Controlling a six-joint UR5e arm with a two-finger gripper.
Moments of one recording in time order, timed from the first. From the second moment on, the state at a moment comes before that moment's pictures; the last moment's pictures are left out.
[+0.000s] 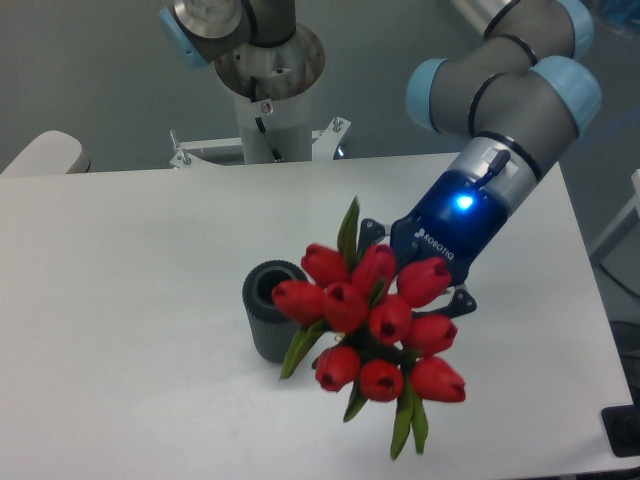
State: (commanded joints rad) arm 2.70 -1.97 -1.41 -0.84 0.25 0.96
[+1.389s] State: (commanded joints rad) arm 2.67 -1.74 -1.81 -0.79 0.19 1.20
